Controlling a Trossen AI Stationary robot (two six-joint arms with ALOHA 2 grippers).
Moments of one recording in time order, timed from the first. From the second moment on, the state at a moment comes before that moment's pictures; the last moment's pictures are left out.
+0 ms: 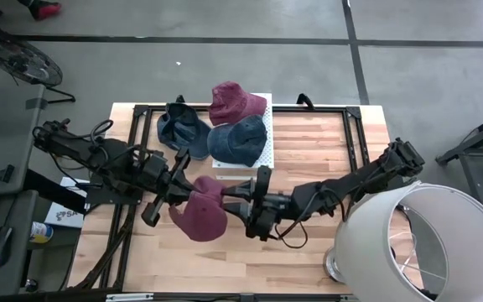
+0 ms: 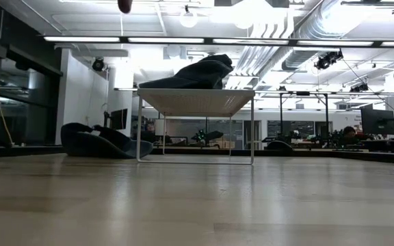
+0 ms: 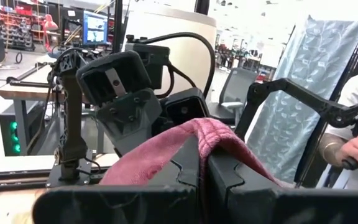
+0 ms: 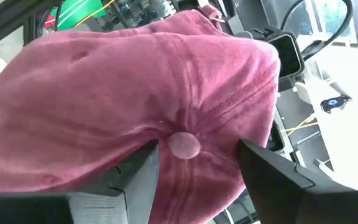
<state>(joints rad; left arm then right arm) -0.44 1.08 1.28 -0.10 -0.12 -0.16 0.43 1.67 1.46 0.37 0.51 -1.07</state>
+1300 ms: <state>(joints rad) -0.44 1.09 1.28 -0.11 -0.12 -0.15 0.50 1.67 1.46 0.33 0.68 -0.87</state>
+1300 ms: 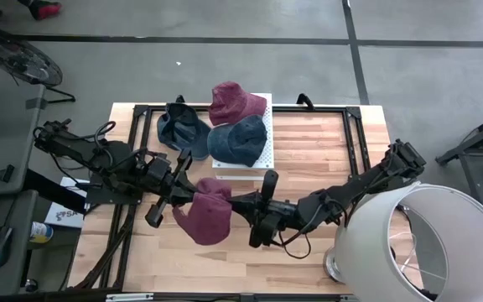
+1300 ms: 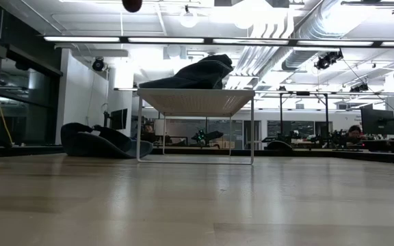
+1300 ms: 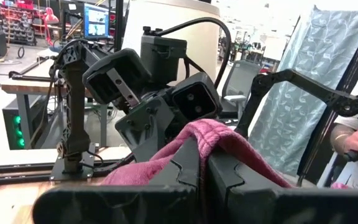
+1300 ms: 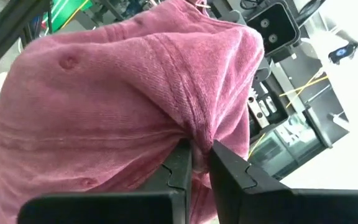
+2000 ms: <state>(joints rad) -0.44 1.10 1.28 -0.13 -0.27 -0.18 0.50 1.67 1.58 0.02 0.68 -0.69</state>
